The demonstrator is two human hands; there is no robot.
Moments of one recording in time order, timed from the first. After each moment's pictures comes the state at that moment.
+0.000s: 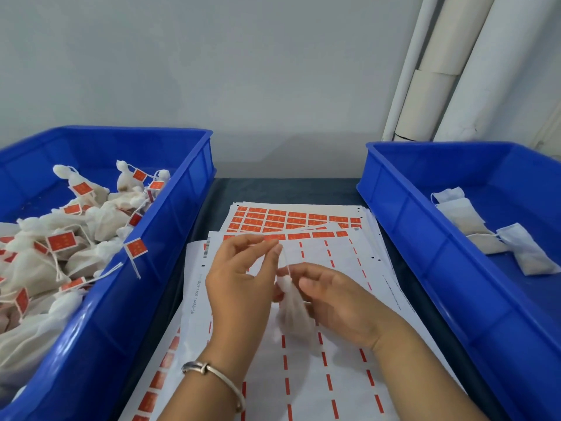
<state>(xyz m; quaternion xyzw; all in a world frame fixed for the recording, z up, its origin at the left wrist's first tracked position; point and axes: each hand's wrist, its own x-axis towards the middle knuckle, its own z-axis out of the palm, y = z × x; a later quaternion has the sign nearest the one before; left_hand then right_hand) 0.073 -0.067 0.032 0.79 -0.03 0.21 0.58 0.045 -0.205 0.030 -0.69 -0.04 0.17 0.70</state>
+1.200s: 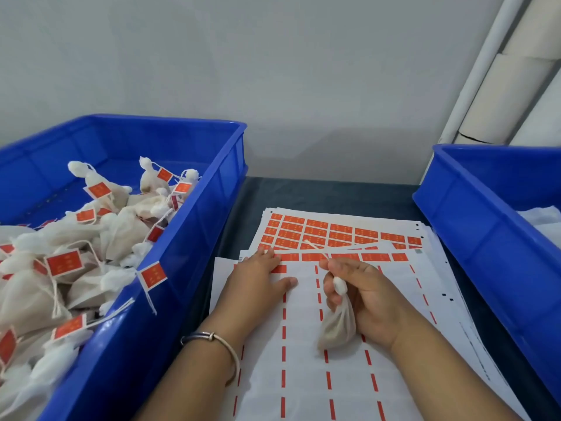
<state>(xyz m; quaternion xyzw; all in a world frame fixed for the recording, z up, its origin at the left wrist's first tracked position) 0.191 -0.027 -0.025 0.96 -0.09 -0.06 0.26 0.137 -0.200 0.001 -0.56 0.10 0.14 0.81</state>
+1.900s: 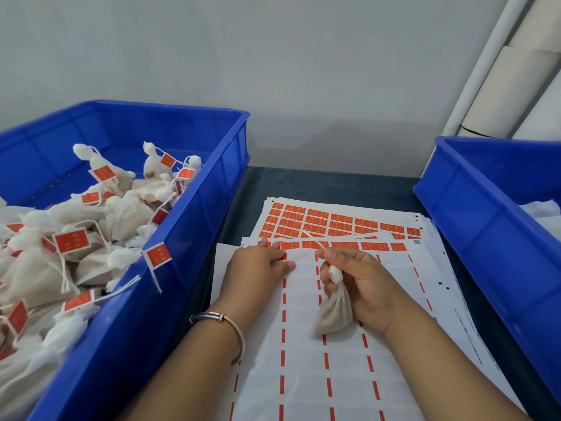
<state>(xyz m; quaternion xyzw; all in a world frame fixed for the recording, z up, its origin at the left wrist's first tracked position) 0.185 -0.029 -0.026 0.96 -0.07 -0.02 0.27 0.131 -0.194 0.004 -0.60 0.09 0.12 0.79</state>
